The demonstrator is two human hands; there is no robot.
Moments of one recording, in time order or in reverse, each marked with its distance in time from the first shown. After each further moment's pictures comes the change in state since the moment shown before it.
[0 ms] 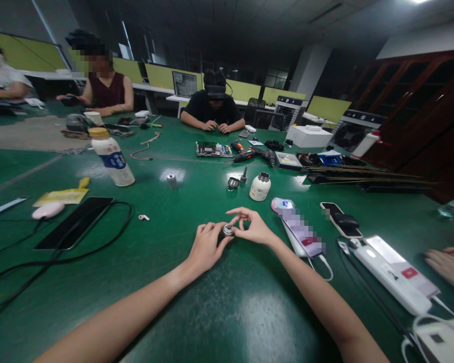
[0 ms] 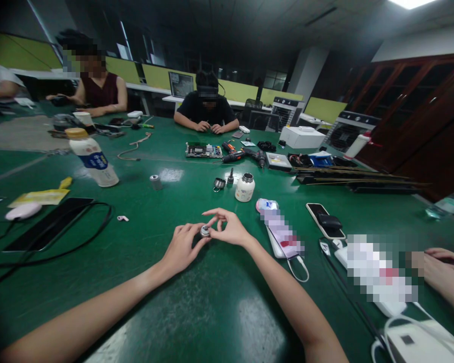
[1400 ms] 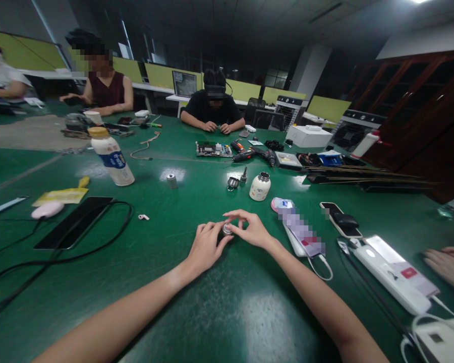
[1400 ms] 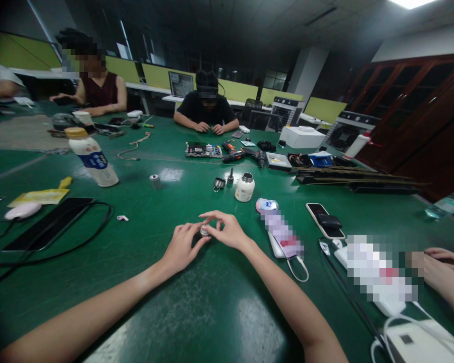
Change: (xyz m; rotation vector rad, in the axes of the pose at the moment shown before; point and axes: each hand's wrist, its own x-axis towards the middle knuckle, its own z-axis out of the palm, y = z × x) left_hand 0.000 -0.001 0.001 -0.003 -0.001 -0.011; right_hand -0.002 -0.002 0.010 -0.160 0.078 -0.069
